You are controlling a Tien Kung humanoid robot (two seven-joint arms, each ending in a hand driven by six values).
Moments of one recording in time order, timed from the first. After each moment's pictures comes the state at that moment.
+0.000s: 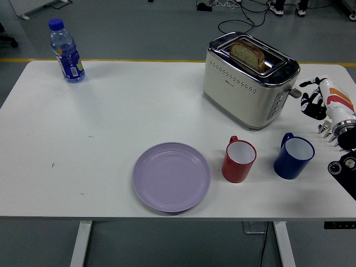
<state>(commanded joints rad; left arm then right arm) -0.04 0.02 -1.08 -0.18 1.01 0.24 0.22 0.55 -0.42 0.93 1.19 -1.71 -0.40 -0.33</state>
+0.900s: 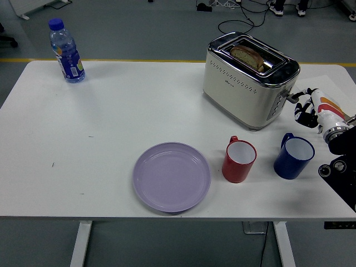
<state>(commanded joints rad) -0.05 0.02 -1.07 -0.18 0.99 0.24 0.22 0.57 -0.37 0.88 1.09 -1.69 -0.39 -0.32</state>
